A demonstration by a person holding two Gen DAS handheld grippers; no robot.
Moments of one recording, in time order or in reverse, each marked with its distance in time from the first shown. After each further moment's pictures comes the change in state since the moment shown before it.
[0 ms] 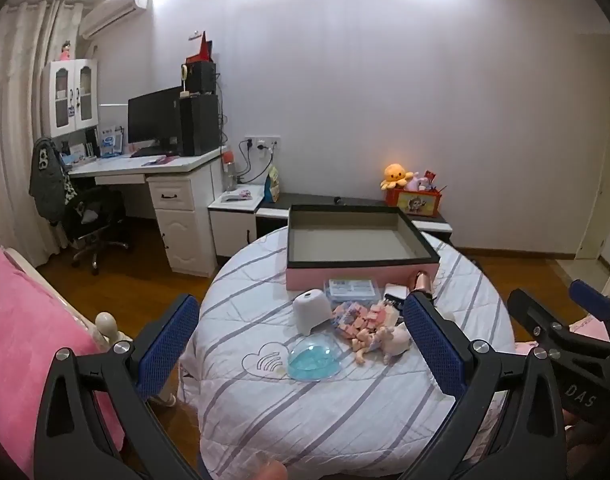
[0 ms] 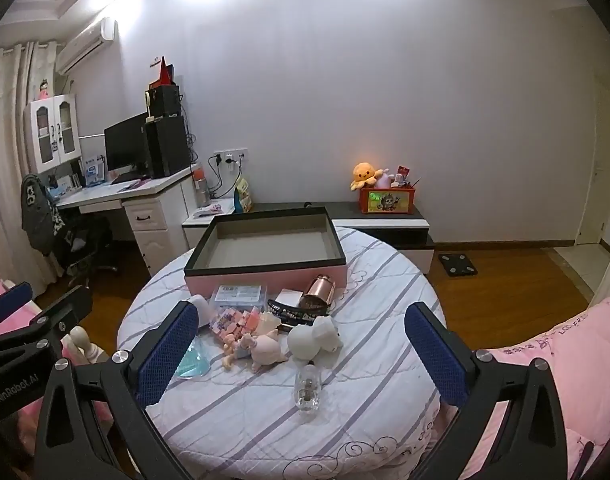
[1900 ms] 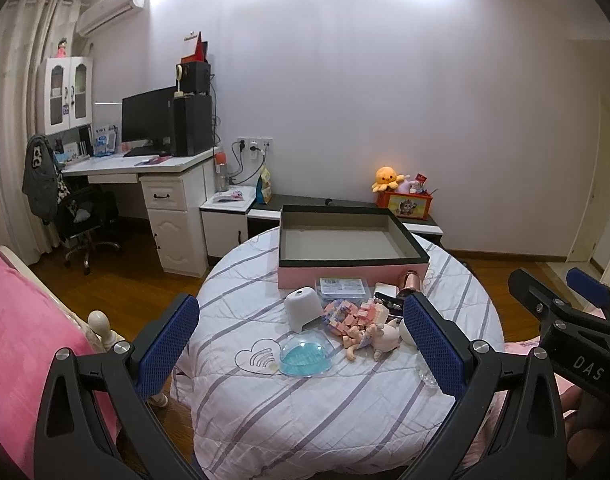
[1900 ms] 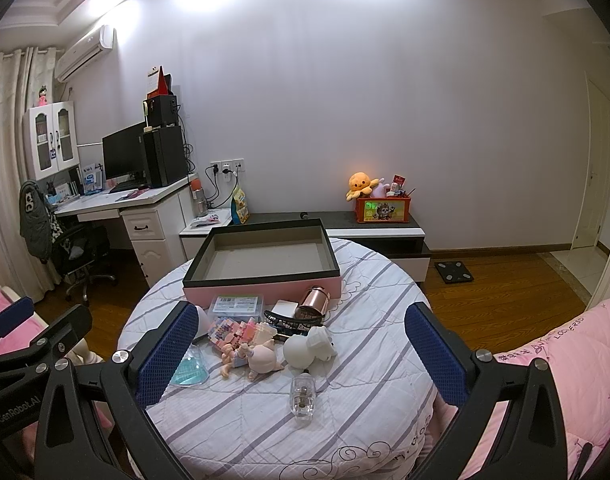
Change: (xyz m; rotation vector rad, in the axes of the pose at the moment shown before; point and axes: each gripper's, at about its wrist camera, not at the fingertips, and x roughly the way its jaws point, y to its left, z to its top) left arm -0.008 0.004 -0.006 -0.008 -0.003 -0.035; right arm -0.002 -0.001 0.001 0.008 -0.028 -0.004
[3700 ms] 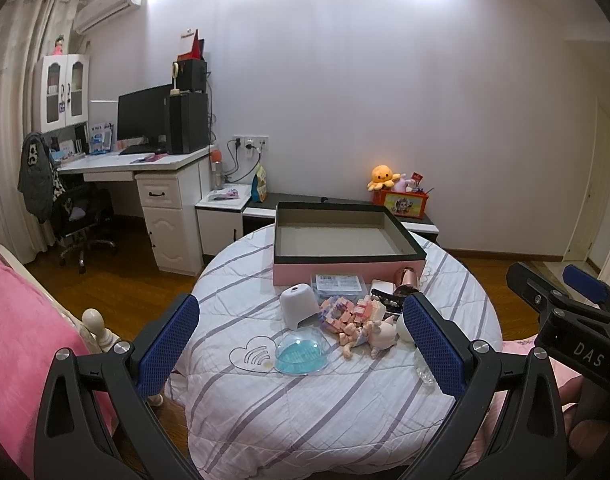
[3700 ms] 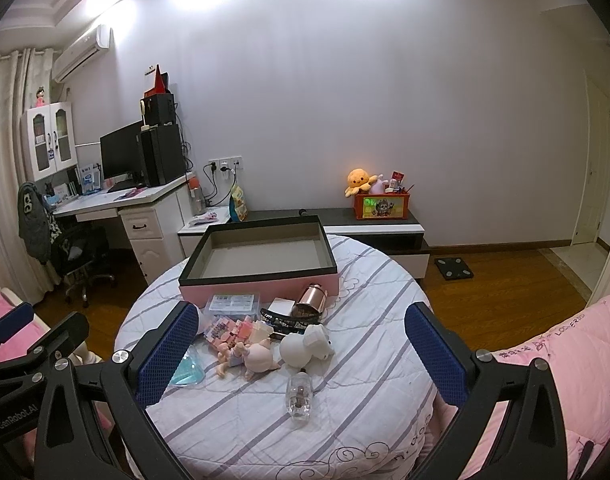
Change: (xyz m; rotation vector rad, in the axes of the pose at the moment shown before) left arm 0.000 -0.002 -0.003 -0.001 0.004 -0.018; right arm 0.005 -0.007 0.001 0.007 0.013 -0.004
